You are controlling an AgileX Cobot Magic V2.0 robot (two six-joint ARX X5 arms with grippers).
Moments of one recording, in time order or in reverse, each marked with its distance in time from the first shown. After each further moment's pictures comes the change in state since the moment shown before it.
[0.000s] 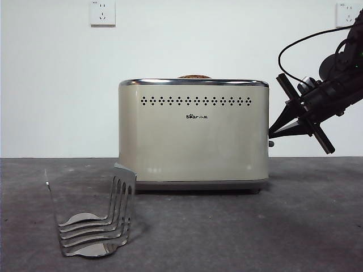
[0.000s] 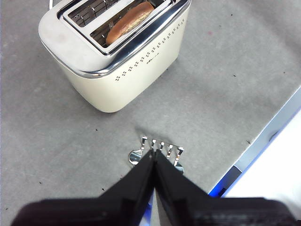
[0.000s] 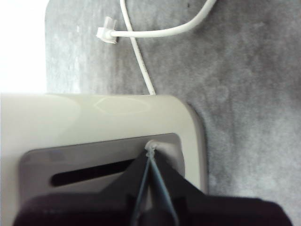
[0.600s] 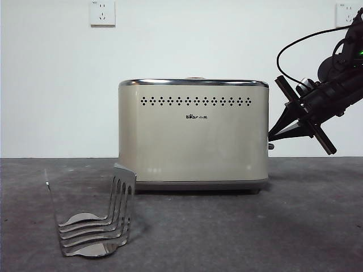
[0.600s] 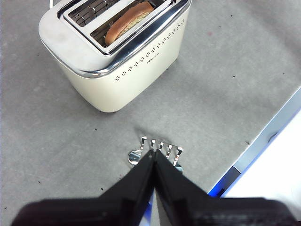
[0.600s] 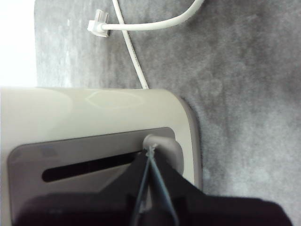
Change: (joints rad) left arm 0.000 -0.001 0.000 0.000 0.000 -0.007; right arm 0.005 0.005 0.023 -0.070 0.026 -0.046
